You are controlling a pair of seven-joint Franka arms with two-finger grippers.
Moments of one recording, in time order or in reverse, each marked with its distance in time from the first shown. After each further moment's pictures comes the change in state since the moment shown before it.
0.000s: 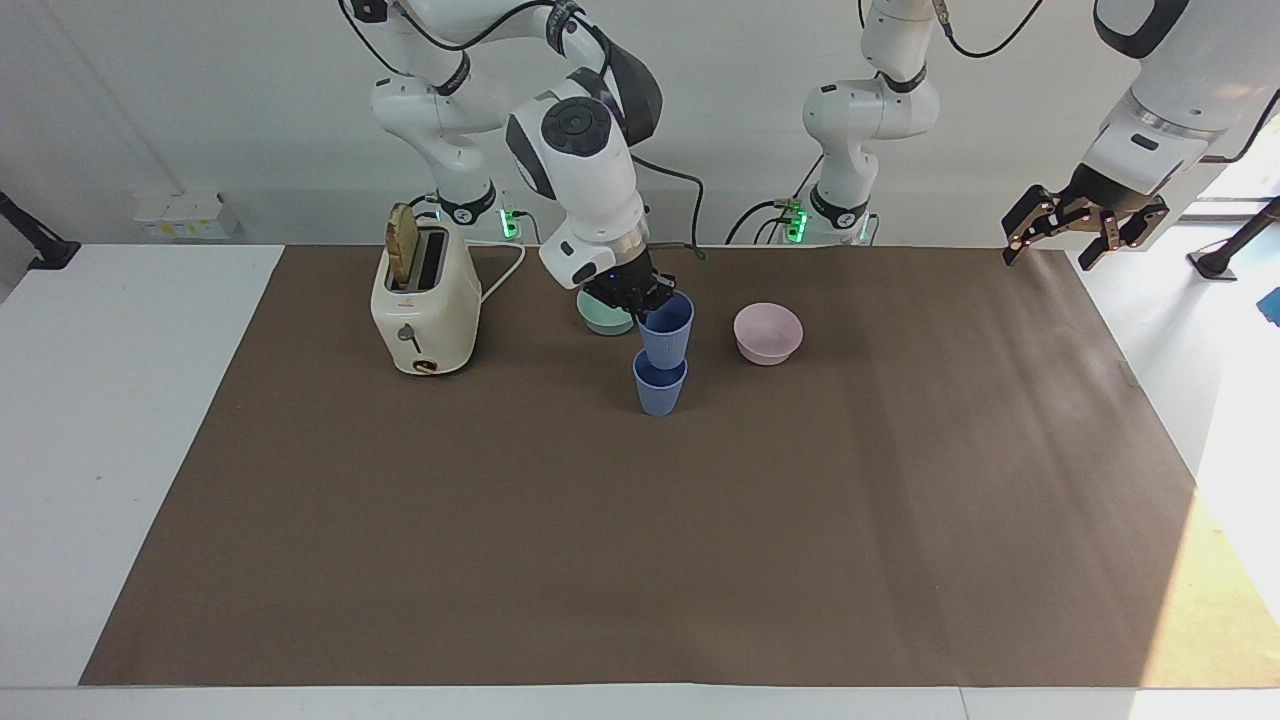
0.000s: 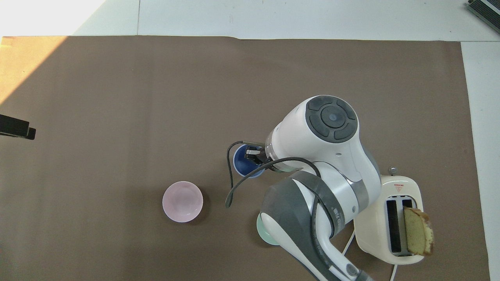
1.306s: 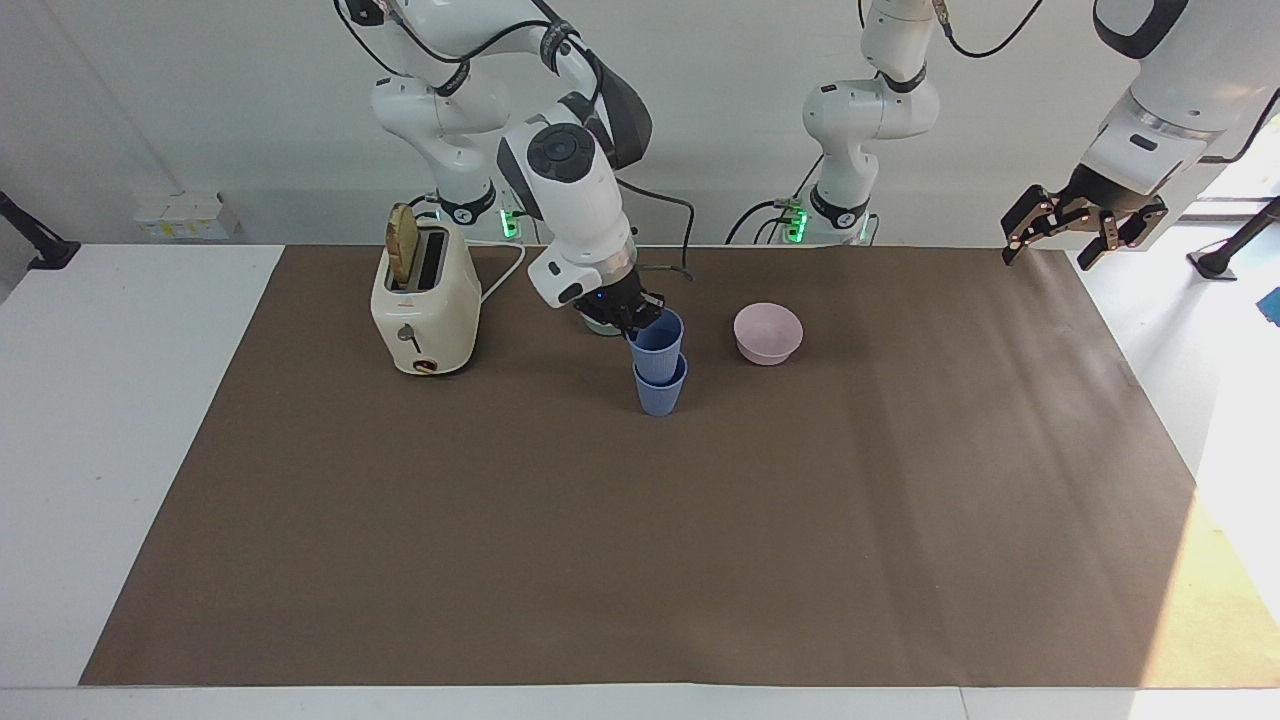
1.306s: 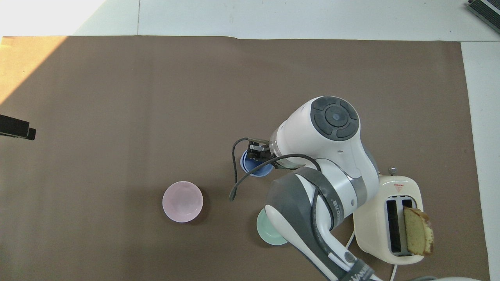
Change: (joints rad) left arm 0.000 0.000 0.000 0.000 0.000 -0.002 0.000; right arm -0.013 0.014 0.001 -0.040 0.000 0.063 -0.002
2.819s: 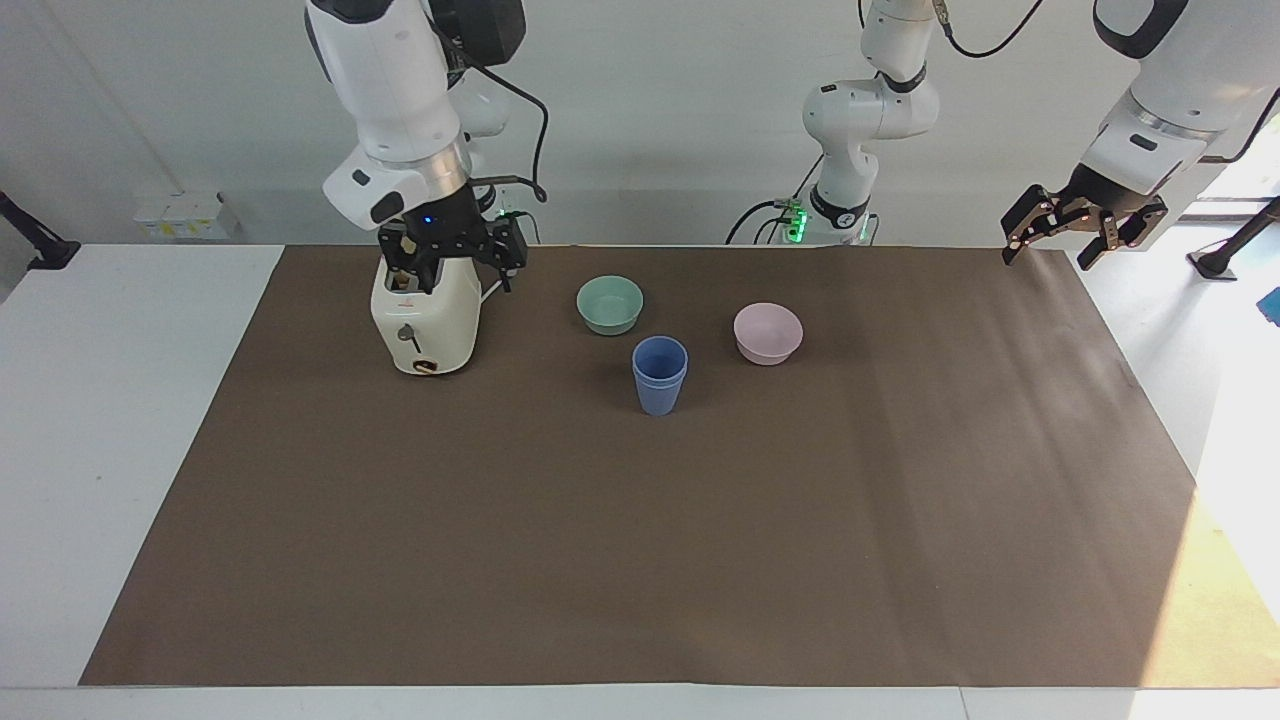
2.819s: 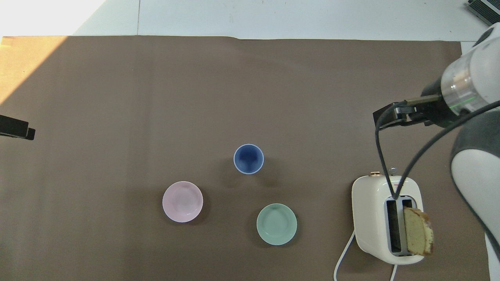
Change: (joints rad) left arm 0.000 -0.001 0.003 0.000 0.000 0.000 0.002; right arm -0.338 -0.098 -0.024 0.468 -0.192 -0.585 -0.666
